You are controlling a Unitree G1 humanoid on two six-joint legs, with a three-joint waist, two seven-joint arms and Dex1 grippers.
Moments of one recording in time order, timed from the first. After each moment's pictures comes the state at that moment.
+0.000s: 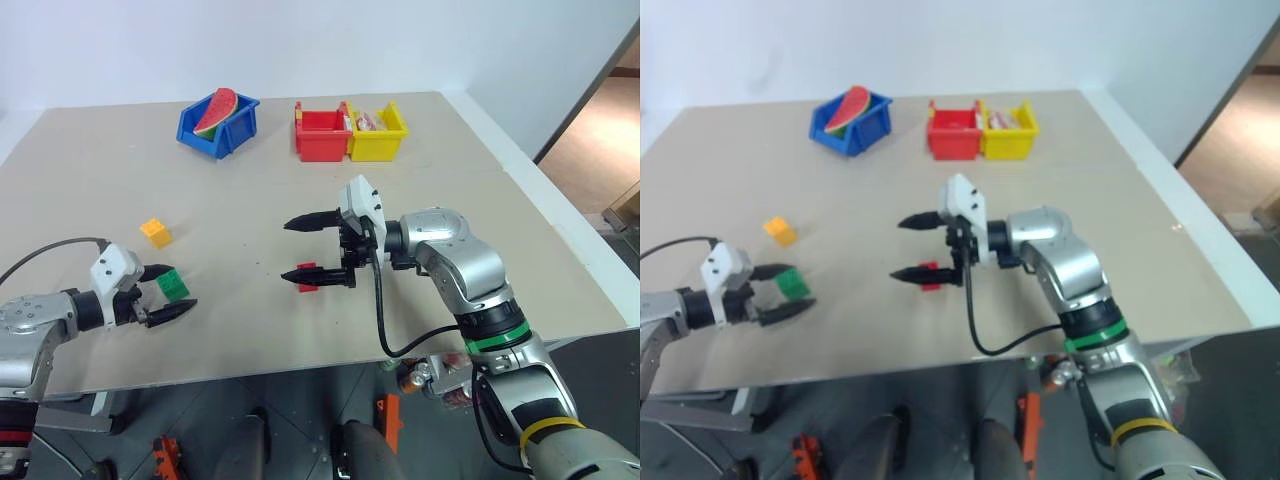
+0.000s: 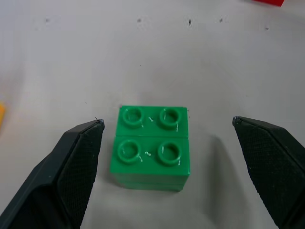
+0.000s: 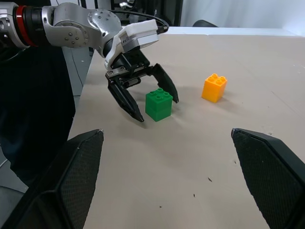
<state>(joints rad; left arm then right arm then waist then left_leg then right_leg) -0.18 0.81 0.19 0.16 -0.36 0.19 -1.08 -0.80 -0.40 0.23 0.02 0.35 0.44 1.19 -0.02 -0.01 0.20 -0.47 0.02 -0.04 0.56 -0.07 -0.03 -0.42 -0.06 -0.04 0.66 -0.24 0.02</state>
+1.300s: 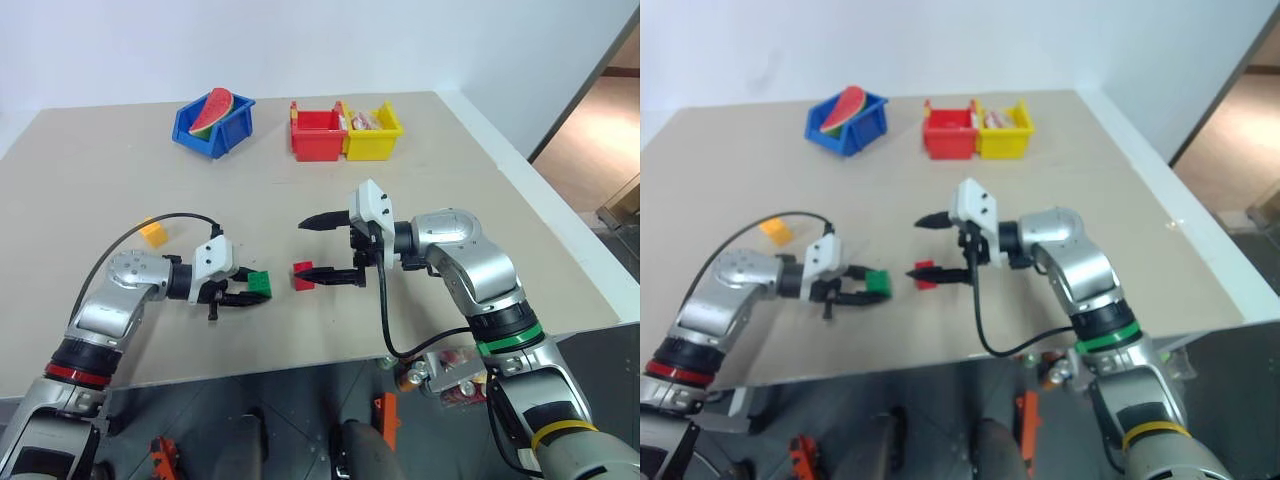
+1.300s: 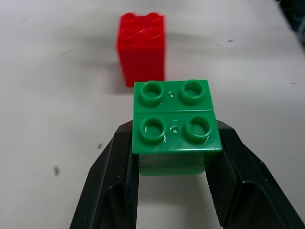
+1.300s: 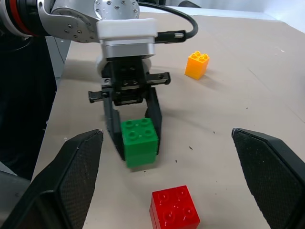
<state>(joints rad) -0.52 0.67 -0.16 0.16 -0.23 0.17 -1.24 -0.78 -0.46 0.24 0.03 0.31 0.39 1.17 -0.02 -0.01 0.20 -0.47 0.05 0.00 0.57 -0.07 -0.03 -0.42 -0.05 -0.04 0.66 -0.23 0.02</state>
